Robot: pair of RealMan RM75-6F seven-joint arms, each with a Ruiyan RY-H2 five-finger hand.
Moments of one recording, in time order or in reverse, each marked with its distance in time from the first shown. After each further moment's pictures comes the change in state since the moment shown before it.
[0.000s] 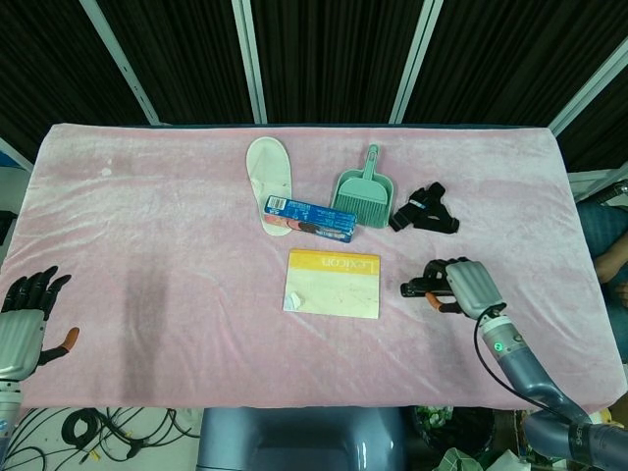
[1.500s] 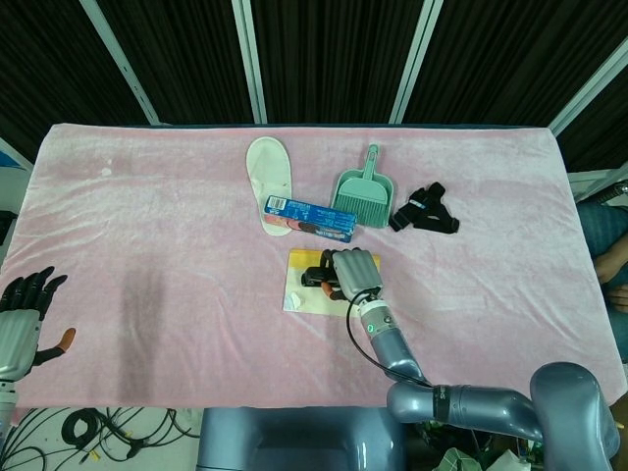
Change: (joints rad) left arm 0.000 0.020 0.003 0.001 -0.004 -0.012 -0.035; right arm 0.359 -0.449 0.134 0.022 0.614 0.117 -0.594
